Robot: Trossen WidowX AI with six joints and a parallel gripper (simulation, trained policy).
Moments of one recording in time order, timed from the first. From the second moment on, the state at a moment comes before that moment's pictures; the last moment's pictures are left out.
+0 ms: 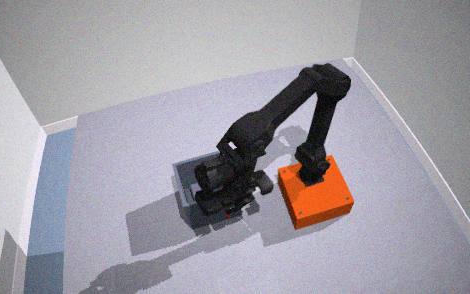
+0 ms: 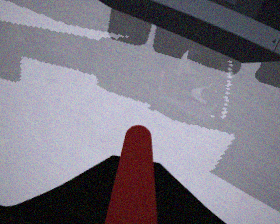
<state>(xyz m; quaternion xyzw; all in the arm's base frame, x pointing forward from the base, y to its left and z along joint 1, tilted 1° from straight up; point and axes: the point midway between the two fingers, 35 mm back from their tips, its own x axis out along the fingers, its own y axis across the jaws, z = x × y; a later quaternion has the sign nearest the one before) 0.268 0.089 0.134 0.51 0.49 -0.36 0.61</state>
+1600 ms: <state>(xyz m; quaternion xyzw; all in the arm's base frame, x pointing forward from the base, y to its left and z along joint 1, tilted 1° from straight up) 0.292 -0.034 0.113 0.48 0.48 -0.44 0.58</state>
